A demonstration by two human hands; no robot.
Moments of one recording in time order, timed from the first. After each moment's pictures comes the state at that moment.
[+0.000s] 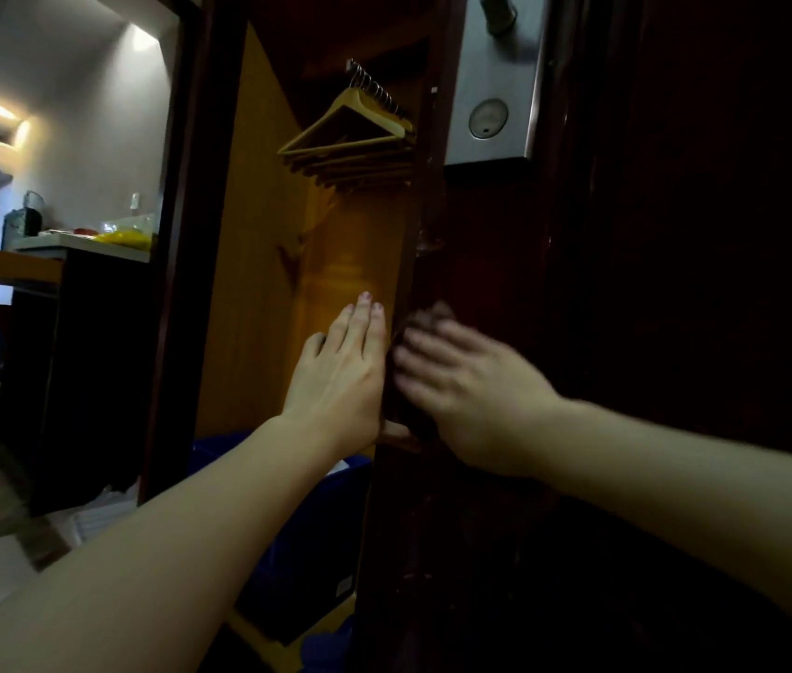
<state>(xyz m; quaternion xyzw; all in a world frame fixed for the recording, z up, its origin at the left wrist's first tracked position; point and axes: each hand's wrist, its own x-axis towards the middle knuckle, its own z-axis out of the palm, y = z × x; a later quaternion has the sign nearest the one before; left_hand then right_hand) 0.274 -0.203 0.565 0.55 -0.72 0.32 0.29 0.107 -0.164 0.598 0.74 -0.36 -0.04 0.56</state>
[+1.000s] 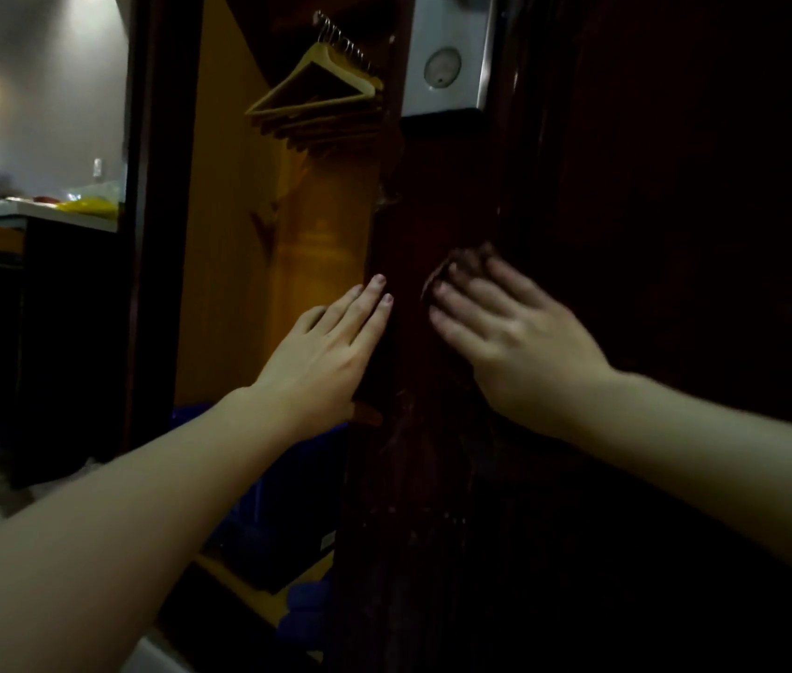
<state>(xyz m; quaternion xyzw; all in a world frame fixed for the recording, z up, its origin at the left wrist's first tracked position) 0.267 -0.188 0.543 0.46 -0.77 0.38 0.23 0.037 -0.145 0.587 0.70 -0.37 0.07 0.61</state>
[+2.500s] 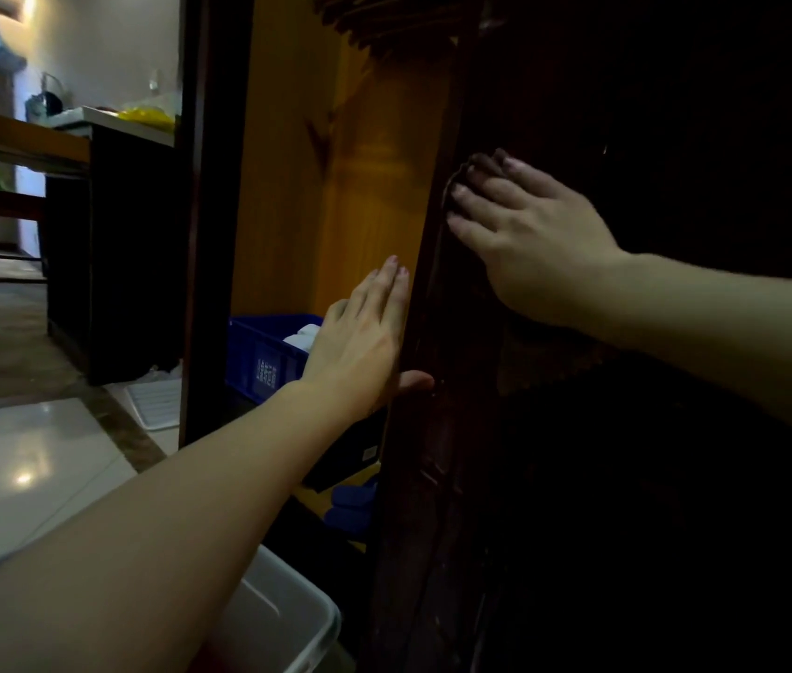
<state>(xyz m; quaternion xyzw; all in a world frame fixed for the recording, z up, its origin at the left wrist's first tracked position) 0.276 -0.194 0.415 0.54 -0.73 0.28 0.31 0.098 -0.166 0.539 0.69 -0.38 0.03 0.62</state>
